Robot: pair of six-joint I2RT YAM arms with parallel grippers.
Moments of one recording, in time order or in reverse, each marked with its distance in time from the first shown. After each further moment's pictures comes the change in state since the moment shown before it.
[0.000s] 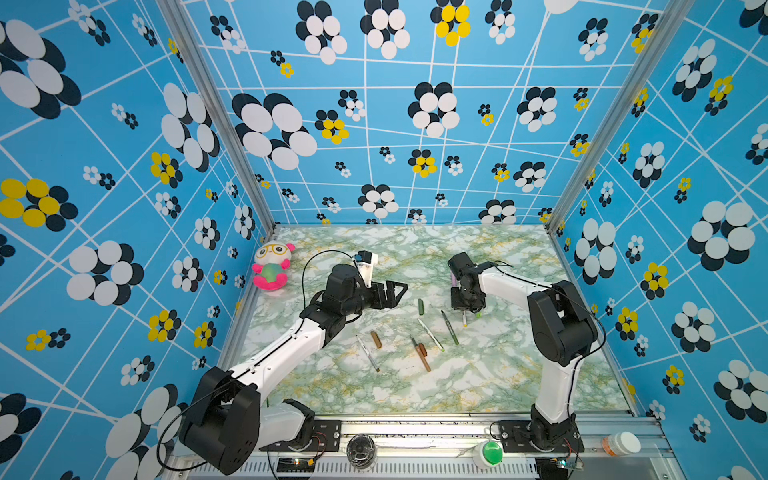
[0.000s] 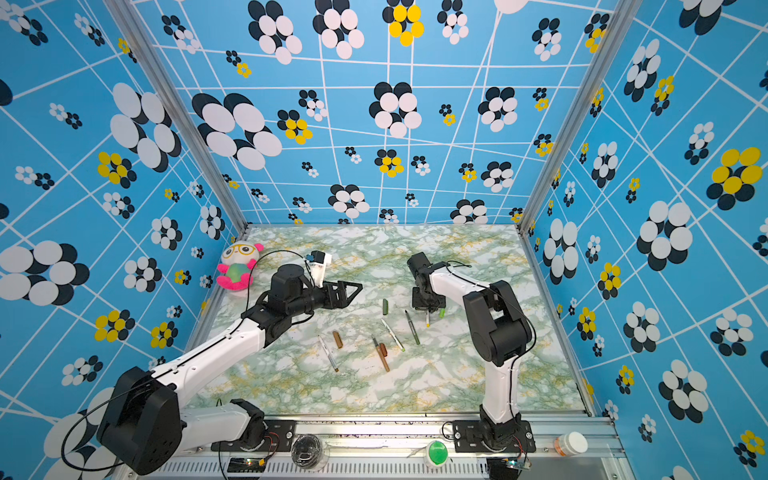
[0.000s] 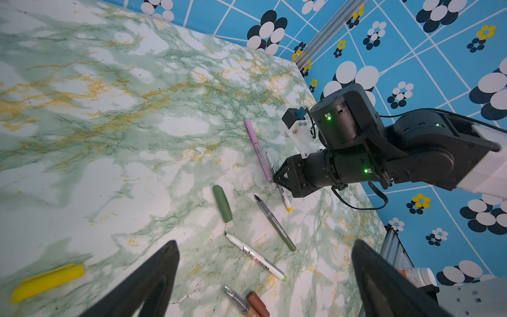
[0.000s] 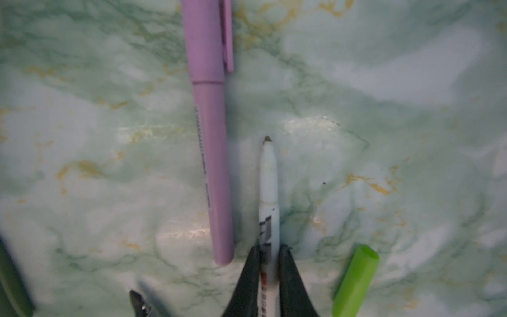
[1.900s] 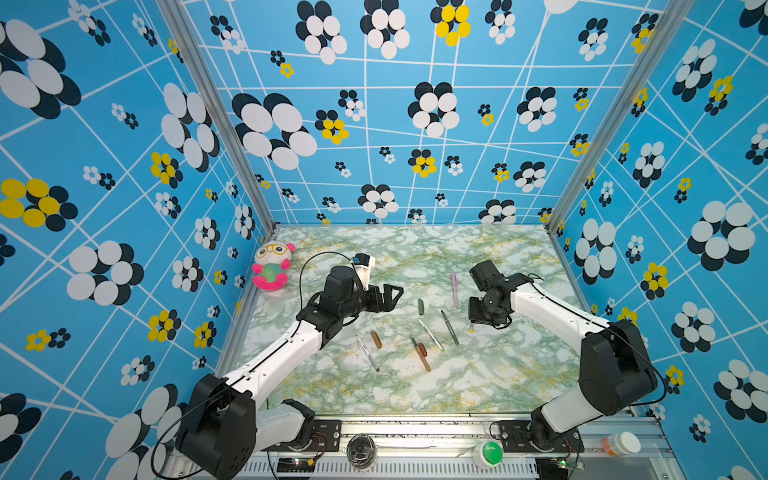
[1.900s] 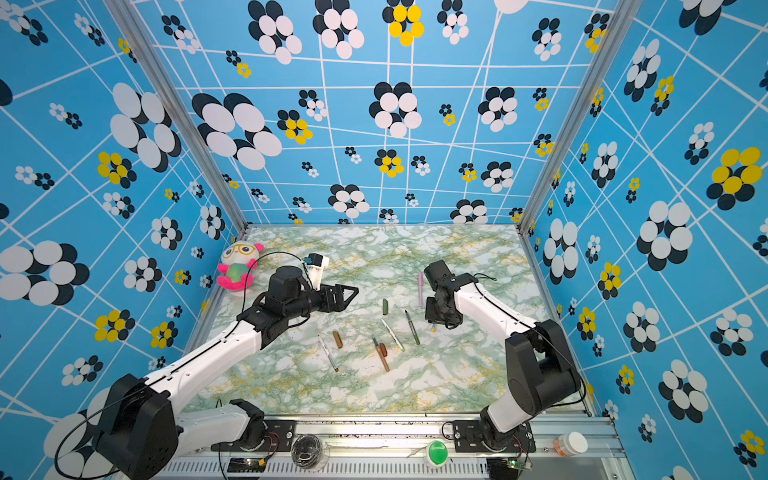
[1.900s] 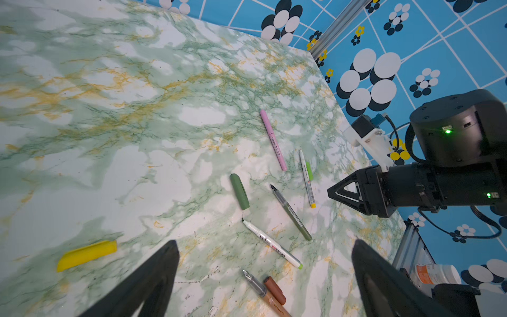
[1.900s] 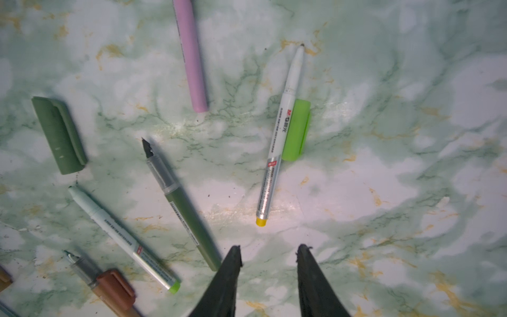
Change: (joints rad) left arm 0.008 -0.020 -0.002 -0.084 -0.026 0.055; right arm -0.013 -0.362 -0.241 -0.085 -0.086 0.070
